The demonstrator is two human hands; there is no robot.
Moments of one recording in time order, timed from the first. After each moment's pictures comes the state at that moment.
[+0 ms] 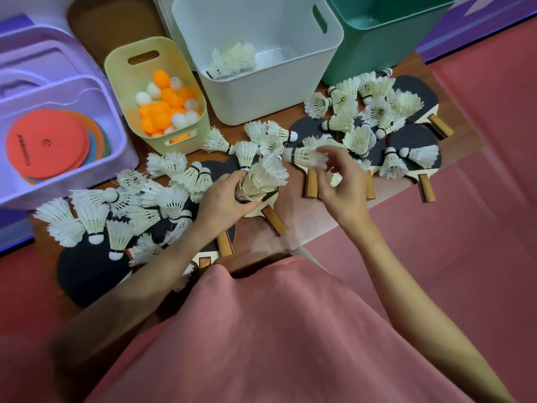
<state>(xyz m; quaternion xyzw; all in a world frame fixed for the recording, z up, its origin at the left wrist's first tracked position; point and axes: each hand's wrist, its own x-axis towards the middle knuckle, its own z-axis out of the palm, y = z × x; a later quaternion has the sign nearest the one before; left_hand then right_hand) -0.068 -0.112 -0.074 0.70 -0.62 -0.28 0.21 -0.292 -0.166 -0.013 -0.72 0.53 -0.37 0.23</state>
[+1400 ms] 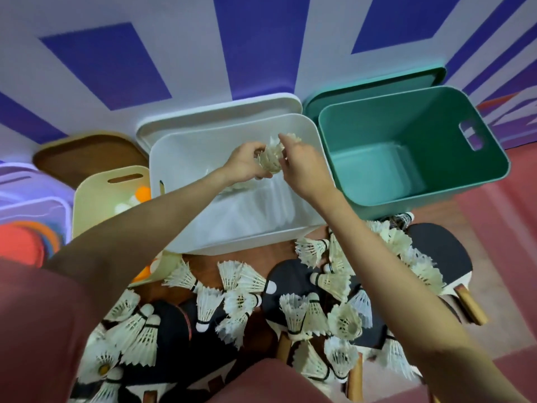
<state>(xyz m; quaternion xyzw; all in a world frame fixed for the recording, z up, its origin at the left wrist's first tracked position) -0.034 -0.551 -0.075 0.73 -0.52 -0.37 0.25 -0.194 -0.576 -0.024 -0.89 0.41 -0.12 0.15</state>
